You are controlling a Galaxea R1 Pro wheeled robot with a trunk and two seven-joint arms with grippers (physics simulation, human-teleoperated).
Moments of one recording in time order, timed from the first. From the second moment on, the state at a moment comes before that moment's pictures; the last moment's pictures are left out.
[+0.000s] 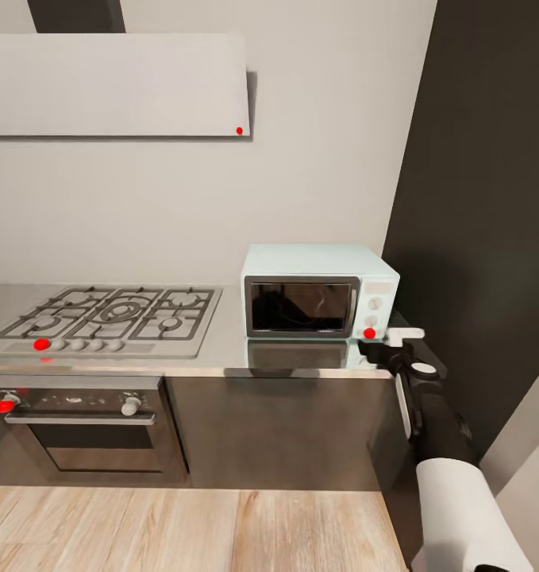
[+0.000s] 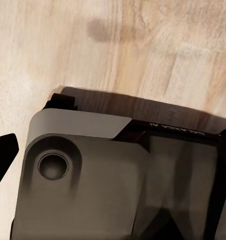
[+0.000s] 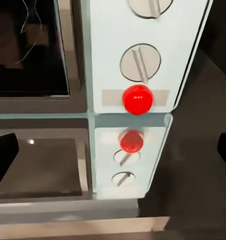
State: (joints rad) left arm -0.26 -0.03 0.01 0.00 0.23 0.00 -0.07; right arm -0.73 0.07 -0.32 -1.11 0.33 0.41 0.20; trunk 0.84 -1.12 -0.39
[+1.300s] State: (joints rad) left arm -0.26 -0.02 0.01 0.00 0.23 0.00 -0.07; right arm -0.73 0.03 -0.32 -1.06 0.33 0.41 0.19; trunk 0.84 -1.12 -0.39
